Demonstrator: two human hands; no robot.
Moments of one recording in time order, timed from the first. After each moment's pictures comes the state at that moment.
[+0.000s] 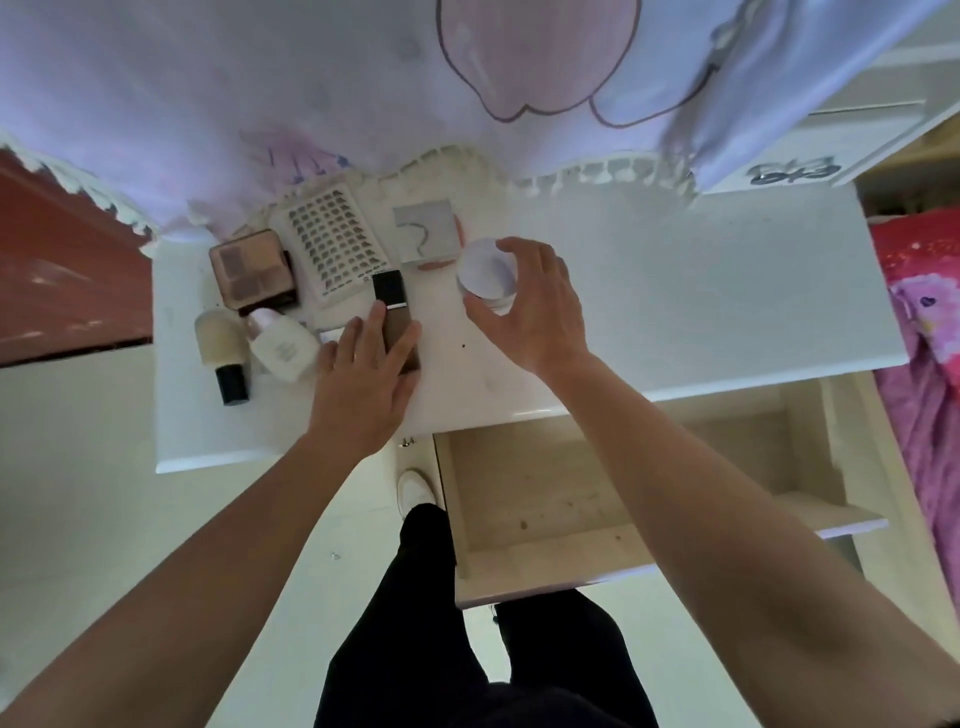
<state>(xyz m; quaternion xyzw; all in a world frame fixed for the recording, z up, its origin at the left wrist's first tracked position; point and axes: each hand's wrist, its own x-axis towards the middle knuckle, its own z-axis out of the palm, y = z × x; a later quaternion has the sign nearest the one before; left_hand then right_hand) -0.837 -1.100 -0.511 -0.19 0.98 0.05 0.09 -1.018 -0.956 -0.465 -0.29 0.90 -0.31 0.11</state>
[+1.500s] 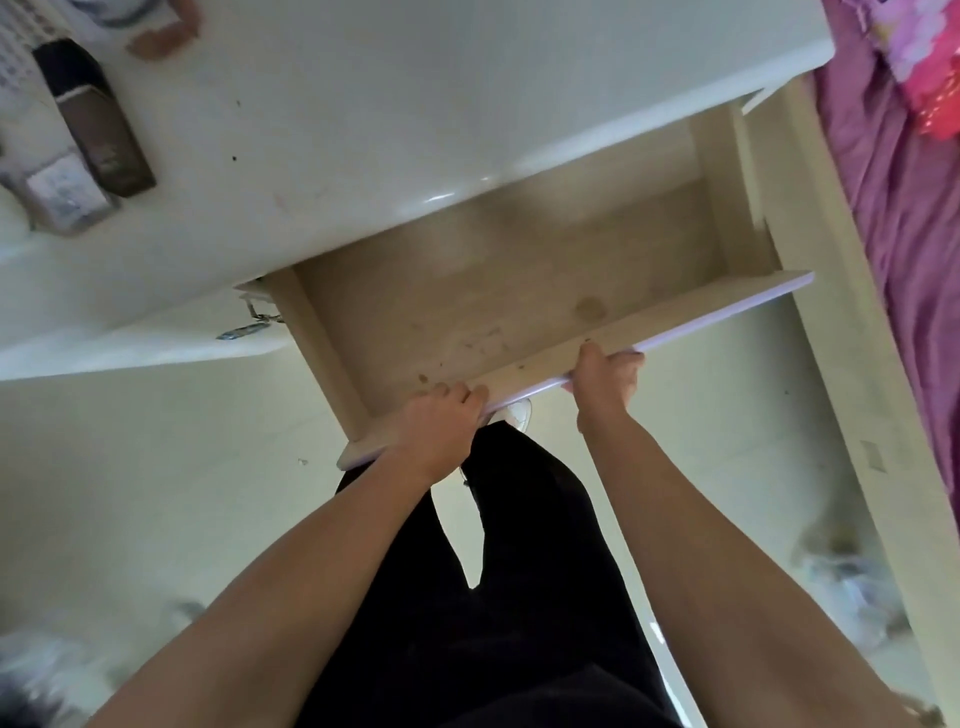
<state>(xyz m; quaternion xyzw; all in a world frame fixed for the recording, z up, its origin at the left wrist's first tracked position) -0.778 -0.808 -0.601 0.05 0.97 0.10 0.23 -0.898 -0.642 -0.593 0.46 0.75 -0.41 0.23</state>
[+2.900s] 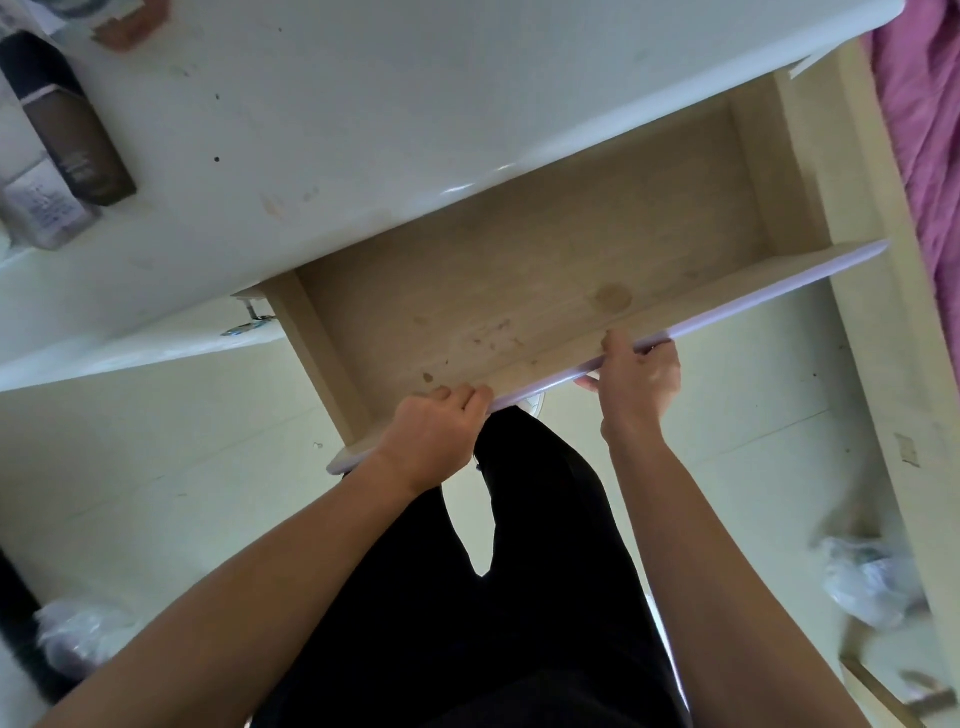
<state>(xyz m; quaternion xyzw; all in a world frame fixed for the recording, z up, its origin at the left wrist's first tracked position) -0.792 -0.821 -0.576 0.09 0.99 0.09 0.10 -0.909 -0.645 -0.562 0.42 0.77 -0.44 0.18</state>
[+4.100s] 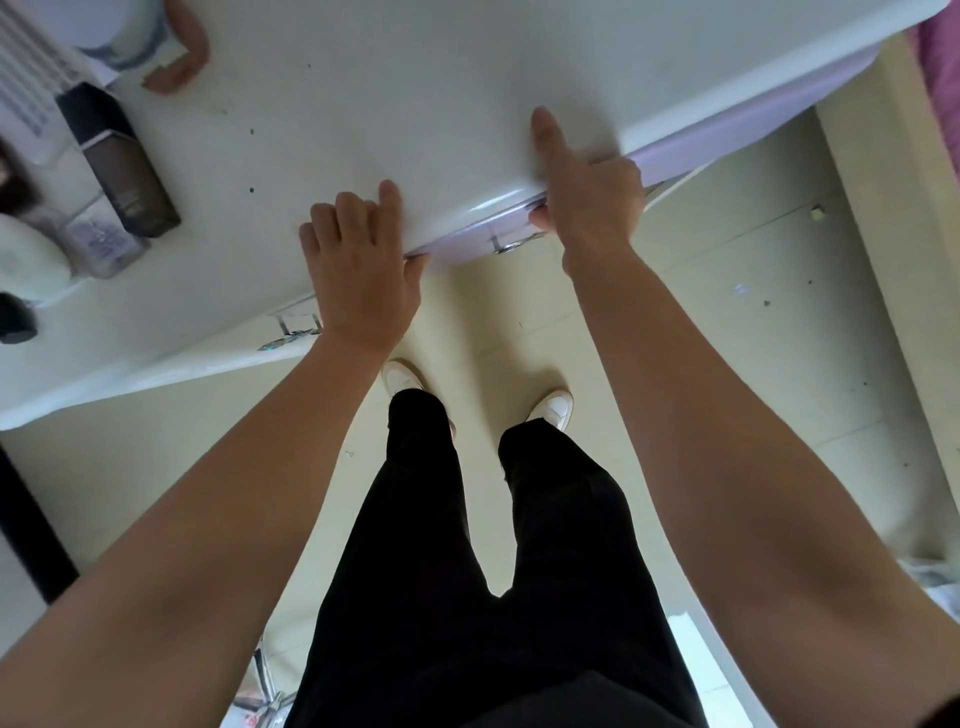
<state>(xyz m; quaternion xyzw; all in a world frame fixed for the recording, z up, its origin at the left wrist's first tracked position) -0.911 -0.922 -0.562 -0.14 0.98 -0.09 -0.04 -1.043 -0.757 -0.537 0.25 0.81 -0.48 0.24</state>
